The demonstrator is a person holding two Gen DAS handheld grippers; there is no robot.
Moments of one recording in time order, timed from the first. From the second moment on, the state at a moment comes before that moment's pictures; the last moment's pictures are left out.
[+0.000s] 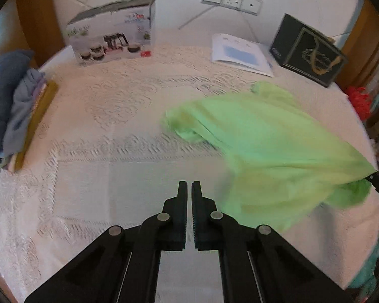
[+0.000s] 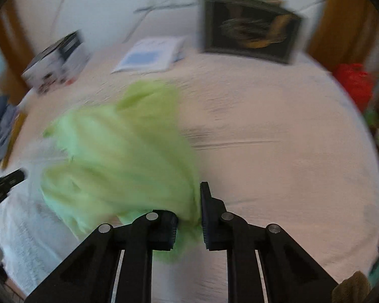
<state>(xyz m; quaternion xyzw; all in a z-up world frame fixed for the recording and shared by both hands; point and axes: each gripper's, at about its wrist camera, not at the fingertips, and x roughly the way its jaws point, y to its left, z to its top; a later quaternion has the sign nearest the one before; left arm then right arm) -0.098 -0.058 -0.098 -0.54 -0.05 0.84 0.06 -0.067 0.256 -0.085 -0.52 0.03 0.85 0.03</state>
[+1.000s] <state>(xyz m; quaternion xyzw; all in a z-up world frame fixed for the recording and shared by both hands) -0.144 -0.071 -0.078 -0.49 -0.07 0.87 0.00 -0.076 0.269 -0.172 -0.60 0.00 0.80 -0.04</state>
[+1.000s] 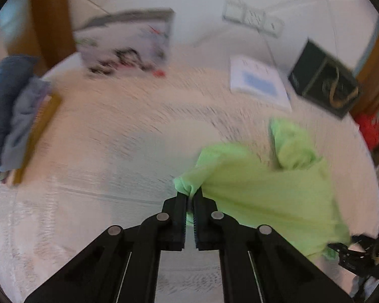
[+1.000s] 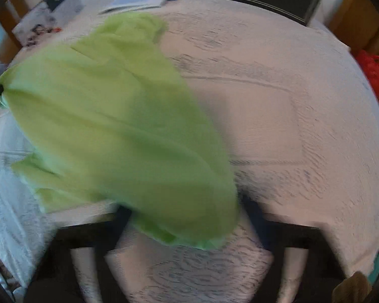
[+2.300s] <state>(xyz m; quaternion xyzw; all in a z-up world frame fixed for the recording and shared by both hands) -0.009 -0.280 -0.073 -0.49 -0.12 0.84 -0.22 -0.287 0.088 -0.163 -0.56 -0.01 0.82 -0.15</state>
